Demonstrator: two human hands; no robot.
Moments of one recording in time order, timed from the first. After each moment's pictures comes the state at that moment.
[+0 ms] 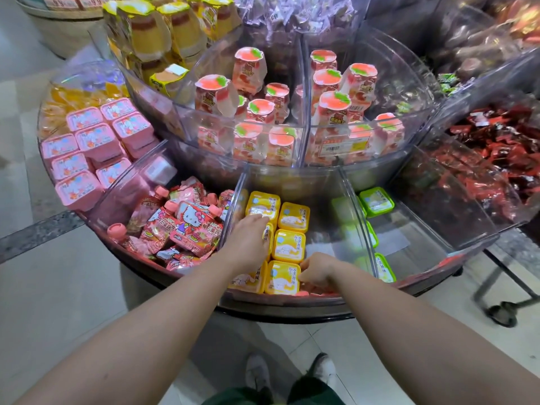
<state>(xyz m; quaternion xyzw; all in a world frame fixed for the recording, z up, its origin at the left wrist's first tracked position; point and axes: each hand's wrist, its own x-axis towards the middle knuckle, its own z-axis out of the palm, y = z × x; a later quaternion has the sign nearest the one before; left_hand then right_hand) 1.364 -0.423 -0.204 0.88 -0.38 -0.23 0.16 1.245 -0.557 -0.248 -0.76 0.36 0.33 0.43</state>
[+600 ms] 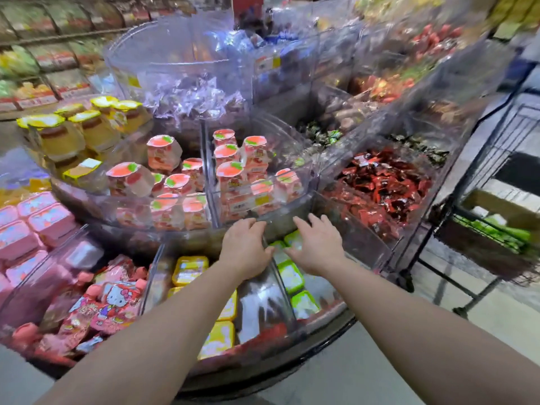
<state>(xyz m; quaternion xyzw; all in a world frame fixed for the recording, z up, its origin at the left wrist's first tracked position) 1.308 -0.571 -0.138 0.86 -0.49 -0.07 0.13 1.180 -0.677 -0.138 -0.91 0.40 -0.01 0.13</state>
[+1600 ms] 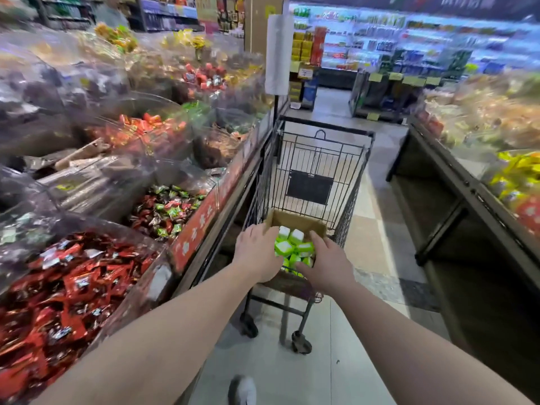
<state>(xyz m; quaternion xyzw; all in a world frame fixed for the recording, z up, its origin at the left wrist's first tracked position) 0.865 -1.102 -0.128 0.68 -0.72 -0.09 0.11 0.696 -1.105 -0.135 -0.72 0.67 -0.11 0.15</state>
